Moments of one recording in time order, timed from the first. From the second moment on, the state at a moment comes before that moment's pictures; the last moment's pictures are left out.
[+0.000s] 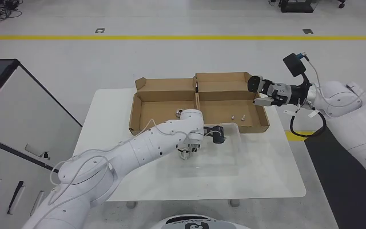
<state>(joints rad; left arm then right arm) 0.58 -1.46 -0.21 -1.20 0.89 -0.53 -1.24 -0.81 -0.62 0.88 -1.35 0.32 -1.01 0.81</state>
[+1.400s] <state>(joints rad) 0.57 -1.49 -0.21 -1.13 0.81 -0.59 -1.23 -0.81 -0.62 0.88 -1.35 0.32 -1.01 0.81</state>
